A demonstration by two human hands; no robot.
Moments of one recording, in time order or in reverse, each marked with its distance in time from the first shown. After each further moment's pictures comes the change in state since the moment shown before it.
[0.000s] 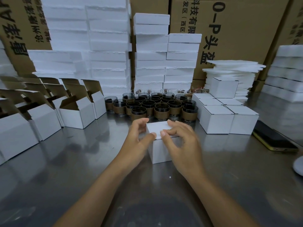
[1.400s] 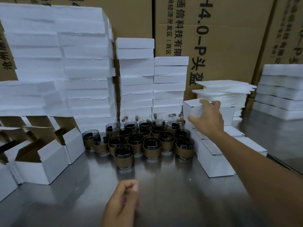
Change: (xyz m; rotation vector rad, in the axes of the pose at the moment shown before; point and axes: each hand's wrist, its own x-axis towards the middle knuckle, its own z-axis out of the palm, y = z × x) left_hand 0.032 -0.042 0.011 -0.041 0.208 -0.109; right_hand 0.224 0.114 -0.044 -0.586 0.079 0.306
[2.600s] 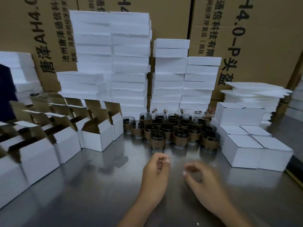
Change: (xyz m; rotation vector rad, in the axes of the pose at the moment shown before) left_hand -0.014 0.026 -0.014 0.105 -0.034 0.067; right_hand -0.228 -0.041 -0.010 0.398 -0.409 -0.253
